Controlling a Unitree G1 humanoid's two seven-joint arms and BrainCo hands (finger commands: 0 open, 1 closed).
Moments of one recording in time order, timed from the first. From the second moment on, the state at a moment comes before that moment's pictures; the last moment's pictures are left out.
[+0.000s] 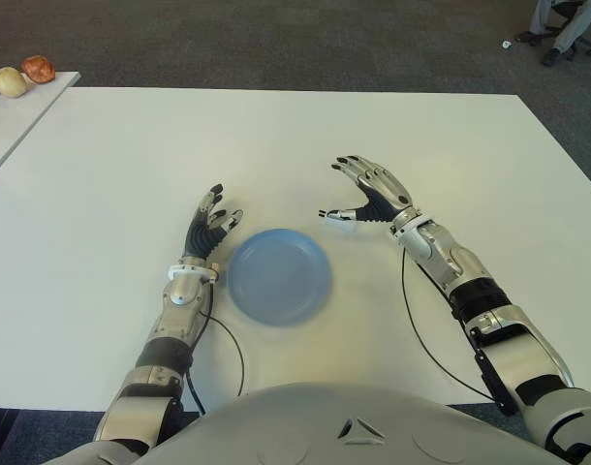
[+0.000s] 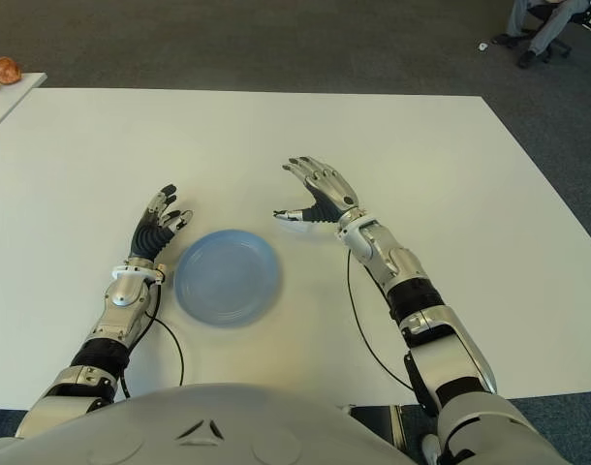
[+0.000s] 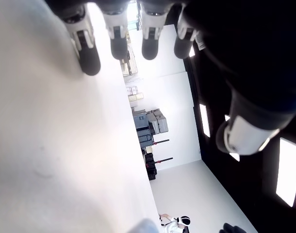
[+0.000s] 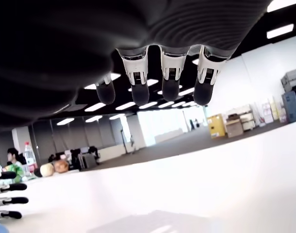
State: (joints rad) left arm -0.06 0.14 0.02 0.68 0.07 -0.53 0.02; right arm -0.41 -0.43 0.37 0.54 -0.81 -0.44 -0.21
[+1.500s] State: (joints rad) left arm -0.05 0.16 0.02 0.67 0.06 -0.52 0.00; right arm -0.40 -0.40 0.45 0.69 -0.74 -0.38 -0.15
